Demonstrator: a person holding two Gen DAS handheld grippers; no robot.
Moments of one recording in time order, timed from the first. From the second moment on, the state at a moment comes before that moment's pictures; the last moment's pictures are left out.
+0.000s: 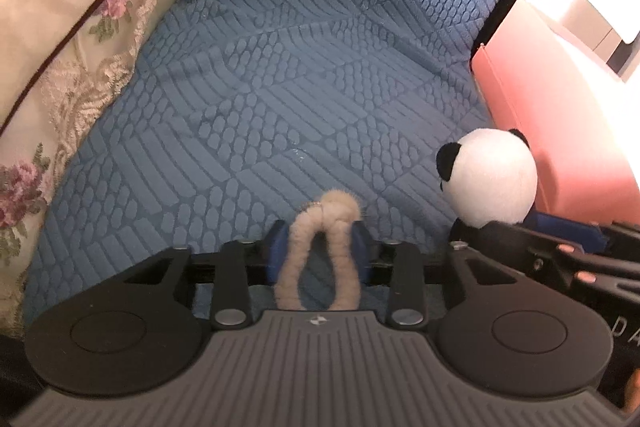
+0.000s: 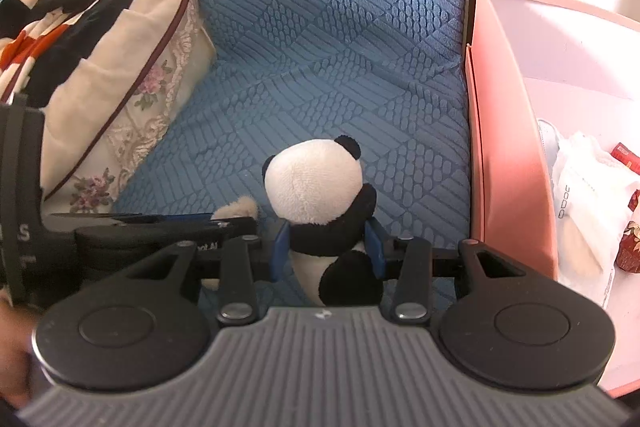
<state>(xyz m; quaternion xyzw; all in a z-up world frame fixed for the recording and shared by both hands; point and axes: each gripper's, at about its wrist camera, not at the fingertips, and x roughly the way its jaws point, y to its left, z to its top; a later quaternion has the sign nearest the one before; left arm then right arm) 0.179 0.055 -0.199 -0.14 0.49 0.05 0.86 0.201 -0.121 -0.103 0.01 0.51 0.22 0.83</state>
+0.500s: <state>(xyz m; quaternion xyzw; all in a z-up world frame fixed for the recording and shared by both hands) 0.174 0.059 -0.174 -0.17 0.47 0.05 0.87 0.200 -0.121 -0.100 0.01 0.50 0.20 0.84</state>
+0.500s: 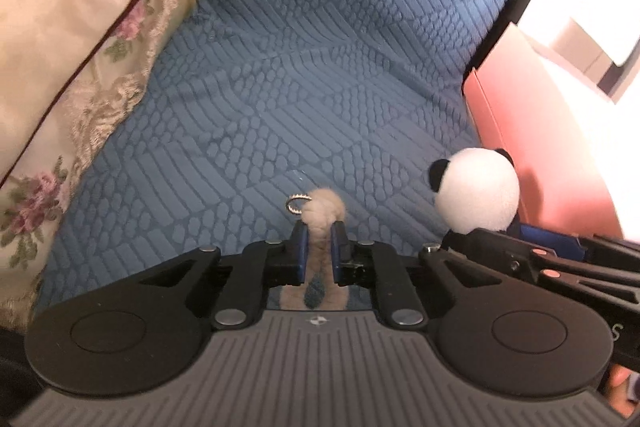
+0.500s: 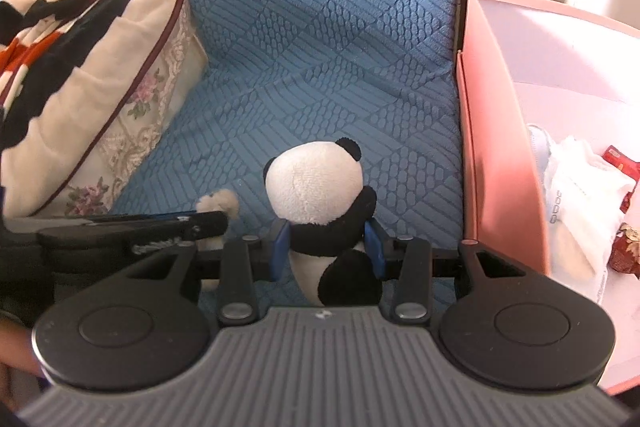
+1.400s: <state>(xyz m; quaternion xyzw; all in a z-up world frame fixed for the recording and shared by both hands) 0.177 0.032 -0.045 -0.23 0.39 -0.01 0.89 0.209 -0.173 0.017 0.04 0.43 0.19 0.88</state>
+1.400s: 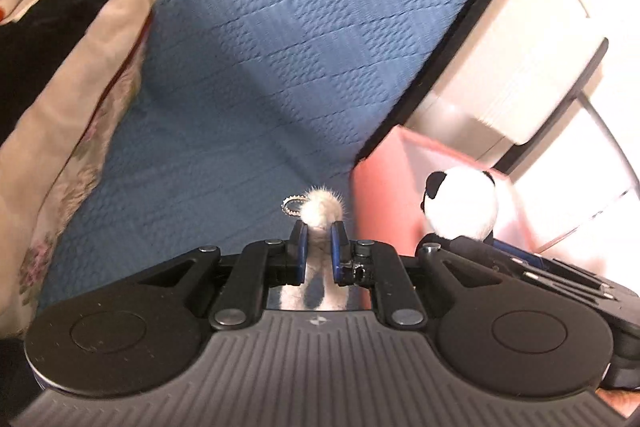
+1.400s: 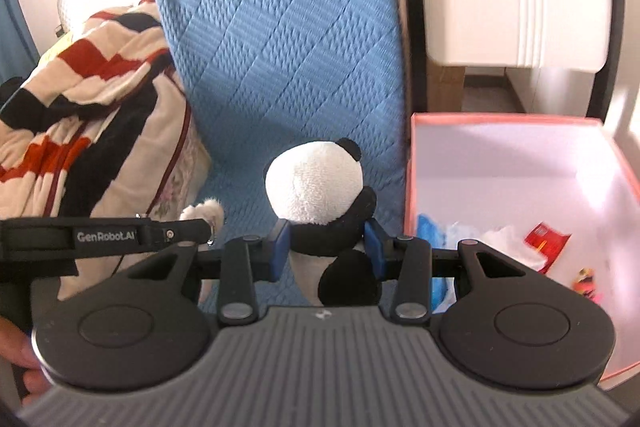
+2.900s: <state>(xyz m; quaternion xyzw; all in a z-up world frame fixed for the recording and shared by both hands) 0.254 -0.164 -0.096 -0.15 0.46 -0.07 0.88 0.214 -0.363 -0.041 0.07 0.48 0.06 0.87</state>
